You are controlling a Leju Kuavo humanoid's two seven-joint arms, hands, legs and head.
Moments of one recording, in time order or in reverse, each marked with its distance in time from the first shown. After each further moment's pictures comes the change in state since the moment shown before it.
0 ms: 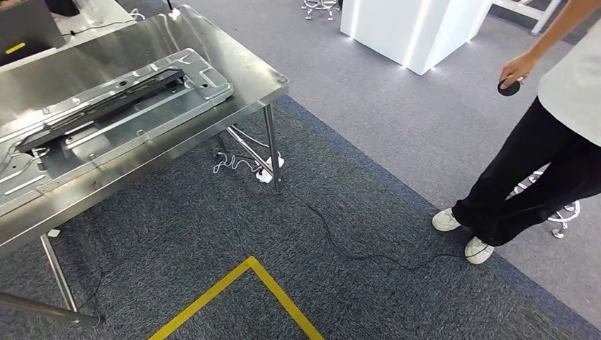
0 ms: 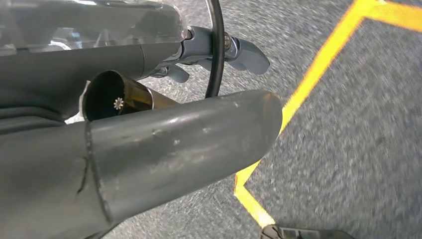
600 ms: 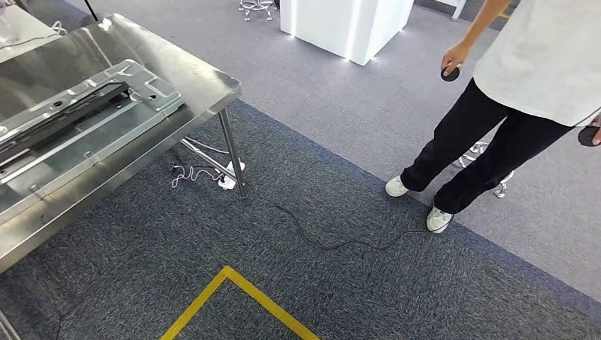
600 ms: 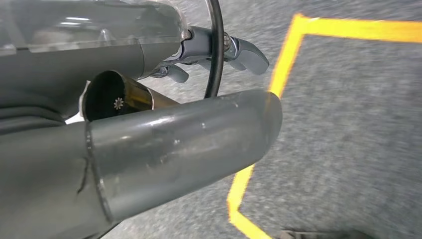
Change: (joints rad) left arm -0.003 -0.013 -0.016 -0.005 -0.019 -0.015 -0.034; right arm 0.002 -0.010 -0.058 0.000 0.002 -0.007 -0.047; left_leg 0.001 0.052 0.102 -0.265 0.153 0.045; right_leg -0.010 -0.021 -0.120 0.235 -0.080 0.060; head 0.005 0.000
